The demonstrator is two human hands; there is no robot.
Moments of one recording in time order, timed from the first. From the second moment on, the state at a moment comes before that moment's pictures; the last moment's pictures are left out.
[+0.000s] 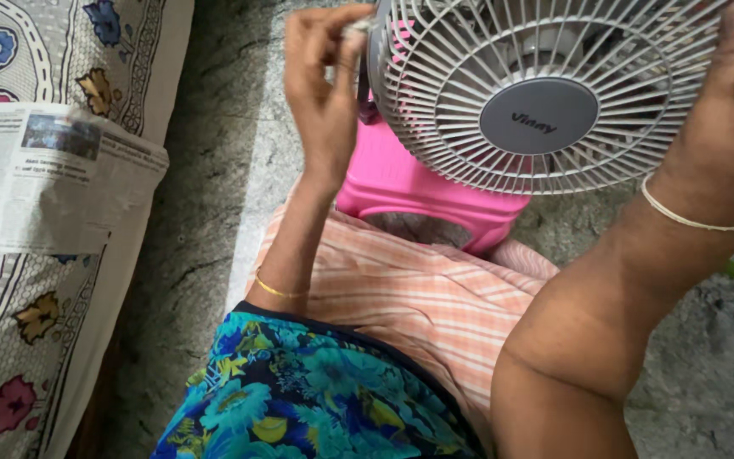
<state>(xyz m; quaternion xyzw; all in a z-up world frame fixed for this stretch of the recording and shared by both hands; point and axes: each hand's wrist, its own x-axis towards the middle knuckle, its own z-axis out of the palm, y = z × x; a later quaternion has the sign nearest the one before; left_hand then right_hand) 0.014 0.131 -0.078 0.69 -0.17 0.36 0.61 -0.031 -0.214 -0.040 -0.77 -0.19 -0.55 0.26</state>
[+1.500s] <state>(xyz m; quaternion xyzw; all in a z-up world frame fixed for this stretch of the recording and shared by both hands) 0.124 0.133 -0.193 0.62 -0.05 0.34 0.71 -0.065 -0.138 -0.064 -0.64 -0.02 -0.34 0.69</state>
